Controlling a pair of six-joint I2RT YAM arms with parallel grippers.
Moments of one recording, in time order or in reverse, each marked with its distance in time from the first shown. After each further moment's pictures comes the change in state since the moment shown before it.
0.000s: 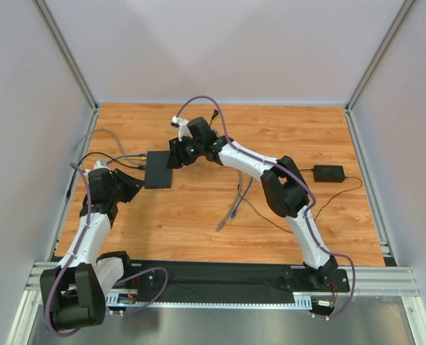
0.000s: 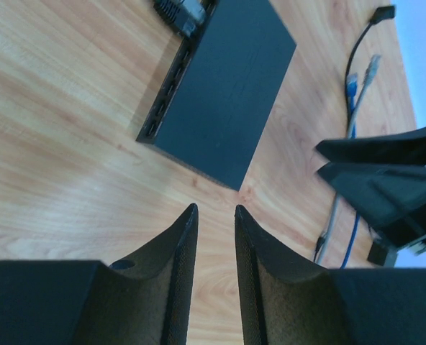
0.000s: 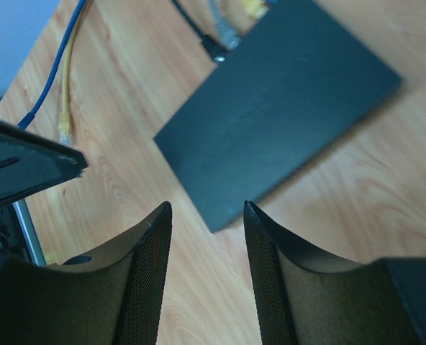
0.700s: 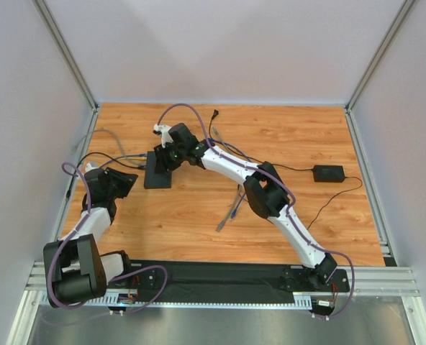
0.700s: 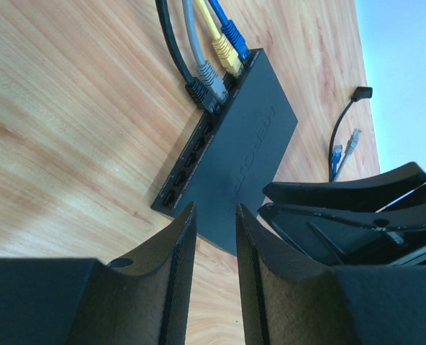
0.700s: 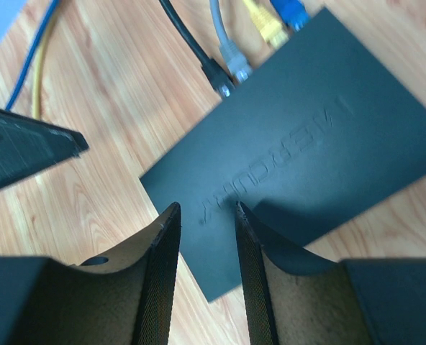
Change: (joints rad) left arm 0.085 0.175 -0.050 0.292 -0.019 -0.101; right arm 0.063 0.221 0.301 -0.098 0.047 -0.047
